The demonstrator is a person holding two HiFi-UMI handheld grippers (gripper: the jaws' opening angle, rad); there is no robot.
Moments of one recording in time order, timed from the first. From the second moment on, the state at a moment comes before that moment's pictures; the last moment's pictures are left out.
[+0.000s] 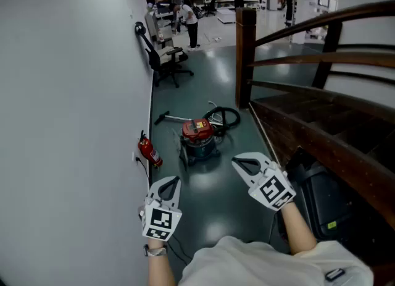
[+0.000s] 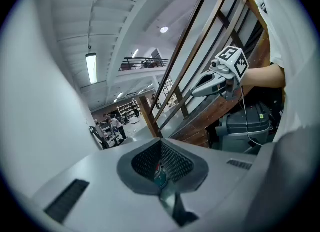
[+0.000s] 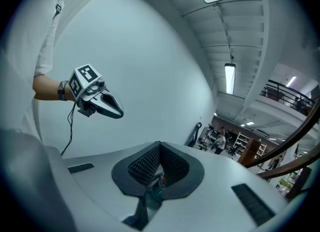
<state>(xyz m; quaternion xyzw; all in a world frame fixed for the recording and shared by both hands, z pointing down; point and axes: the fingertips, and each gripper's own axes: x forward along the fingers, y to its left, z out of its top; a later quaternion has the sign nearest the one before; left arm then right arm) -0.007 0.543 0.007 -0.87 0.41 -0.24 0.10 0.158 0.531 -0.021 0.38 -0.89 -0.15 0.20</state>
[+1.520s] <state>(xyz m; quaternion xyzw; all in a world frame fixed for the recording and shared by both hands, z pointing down) 0.050 0.507 0.016 -0.86 0.45 -0.22 0.07 0.223 0.490 -0.021 0.37 -0.92 -0.10 0.12</state>
